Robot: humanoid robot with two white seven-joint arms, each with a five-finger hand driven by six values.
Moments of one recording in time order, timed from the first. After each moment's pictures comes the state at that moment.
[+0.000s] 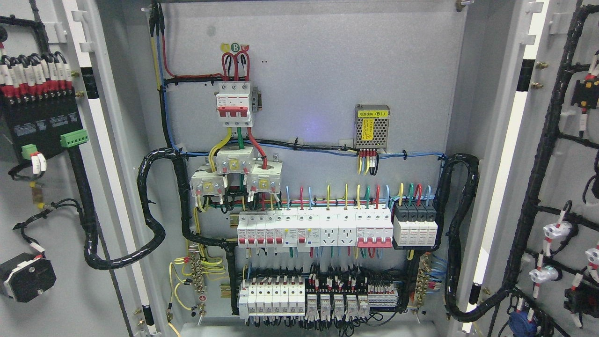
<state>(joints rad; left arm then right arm) 0.35 0.40 0.35 -1.73 0.66 -0.77 -0.20 0.52 -0.79 -0.21 -1.89 -0.90 -0.78 0.29</state>
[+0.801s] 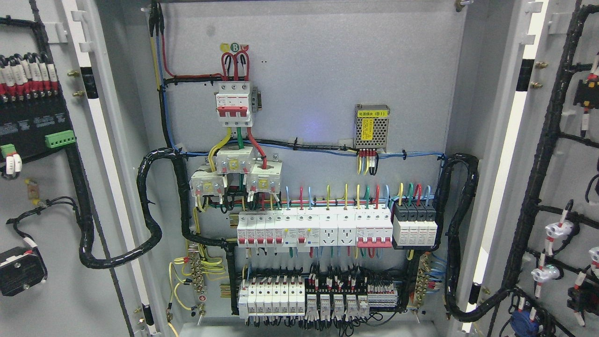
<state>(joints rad) 0.25 0.43 0.38 -1.57 0.67 -0.77 -0.19 0.55 -0.79 -0.25 -1.88 -0.94 -0.79 0.29</state>
